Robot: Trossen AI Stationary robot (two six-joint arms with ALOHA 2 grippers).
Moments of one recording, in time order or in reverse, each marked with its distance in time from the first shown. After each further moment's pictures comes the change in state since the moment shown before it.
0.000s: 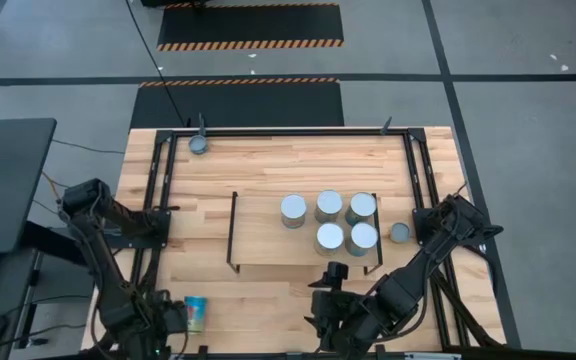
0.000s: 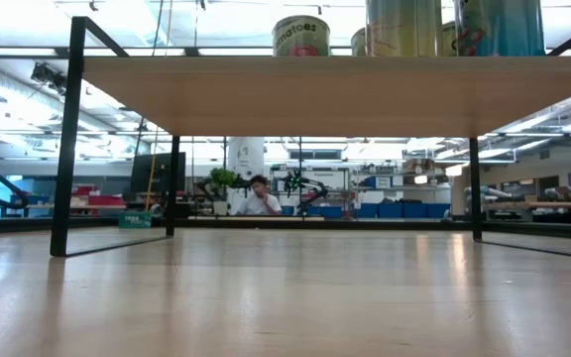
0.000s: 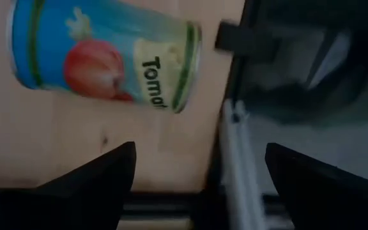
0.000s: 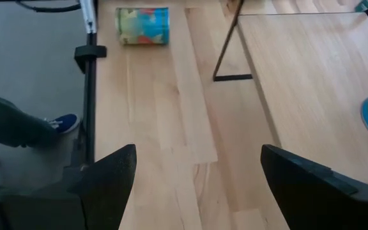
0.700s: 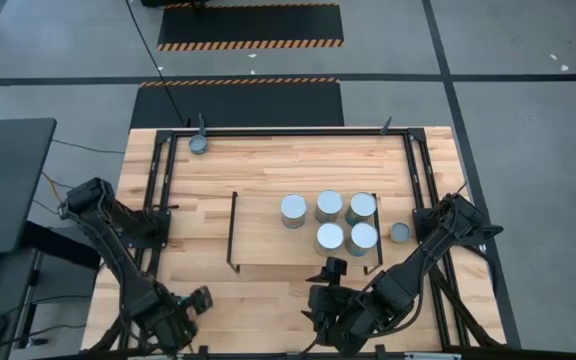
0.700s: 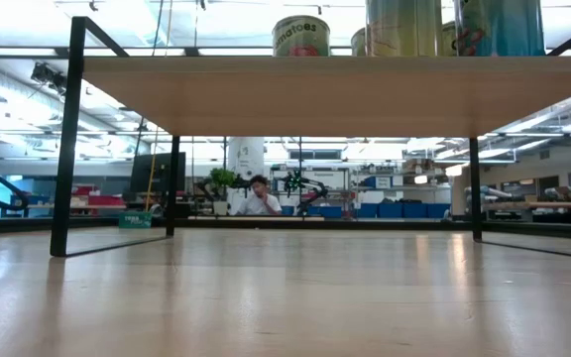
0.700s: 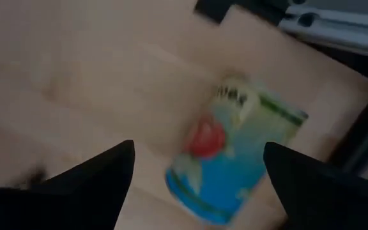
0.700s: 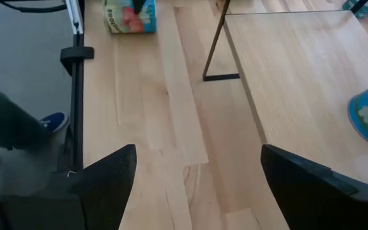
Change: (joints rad) left arm 0.150 0.011 0.001 -0.088 -0.033 1.470; right arm -0.027 0.000 0.000 -0.017 0.010 0.010
